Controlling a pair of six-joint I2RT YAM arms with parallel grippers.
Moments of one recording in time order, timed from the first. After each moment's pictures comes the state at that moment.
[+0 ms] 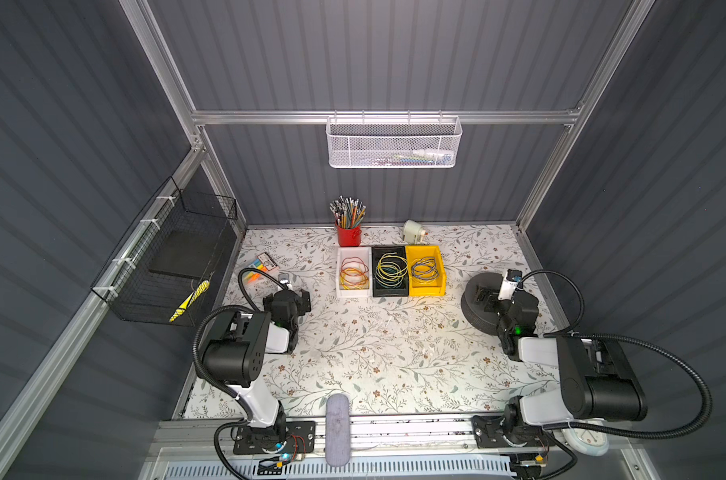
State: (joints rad) left arm -0.11 1.72 0.45 0.83 -0.31 -0.01; right arm -0.08 1.46 0.32 0.87 -0.05 0.07
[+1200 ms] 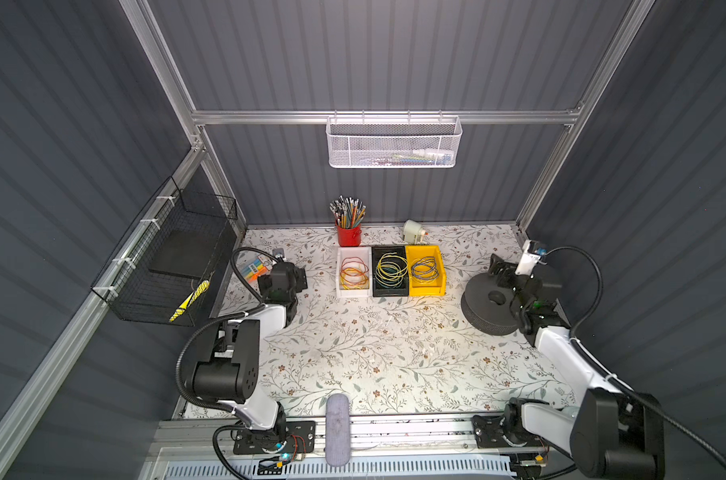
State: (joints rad) left arm -0.11 1.59 0.84 0.26 -0.41 -0.09; right arm -0.09 1.11 0.70 0.23 -0.02 0.17
